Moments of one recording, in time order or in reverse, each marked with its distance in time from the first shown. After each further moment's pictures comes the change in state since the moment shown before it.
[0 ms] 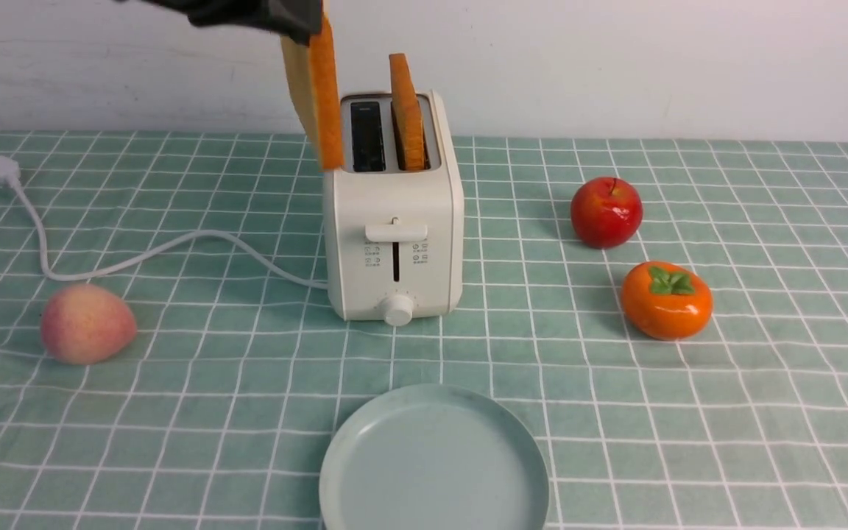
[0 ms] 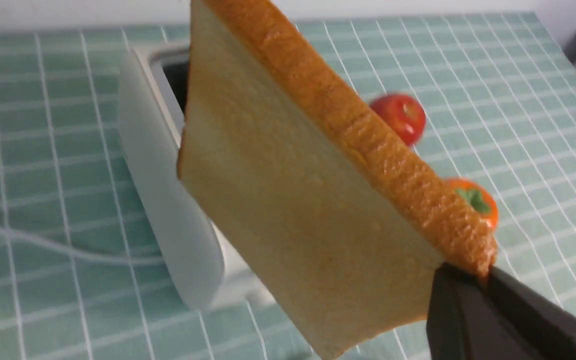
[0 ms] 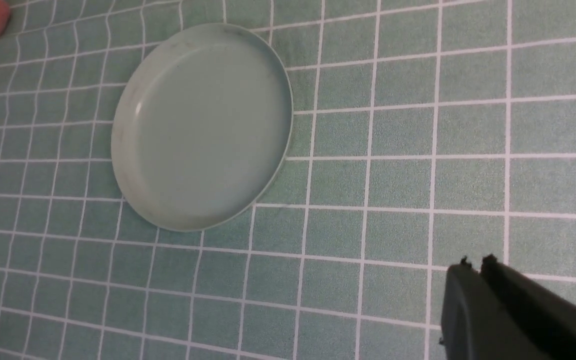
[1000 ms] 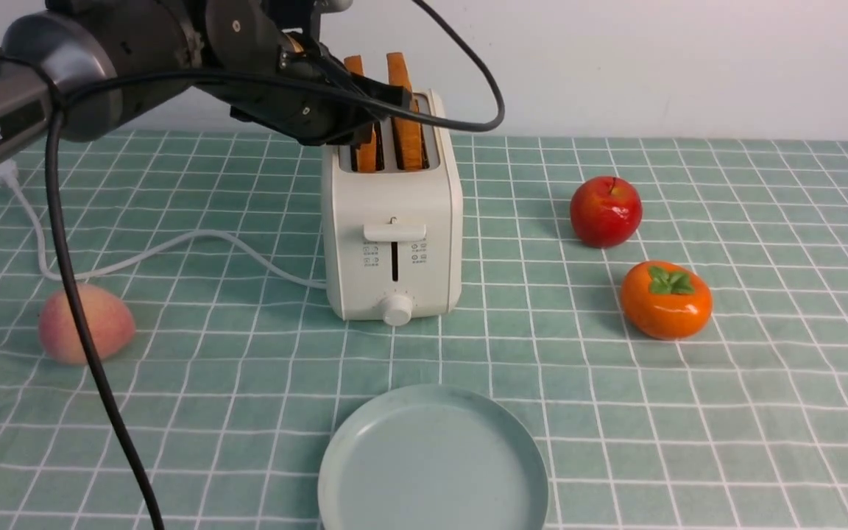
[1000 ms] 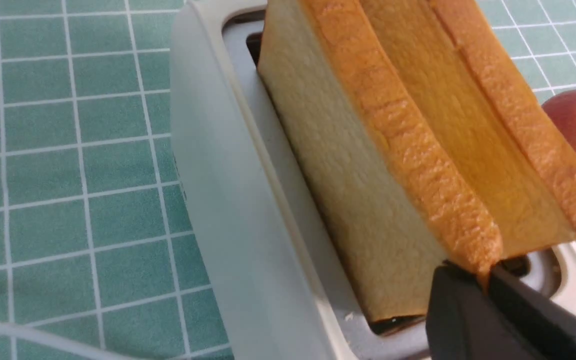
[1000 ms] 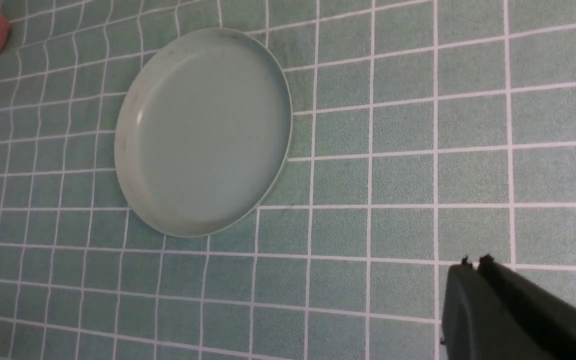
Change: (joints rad) right arm 0.000 0.000 0.000 0.000 0.004 0.052; left arm 0.000 0.393 -0.029 0.128 -0.391 -0.002
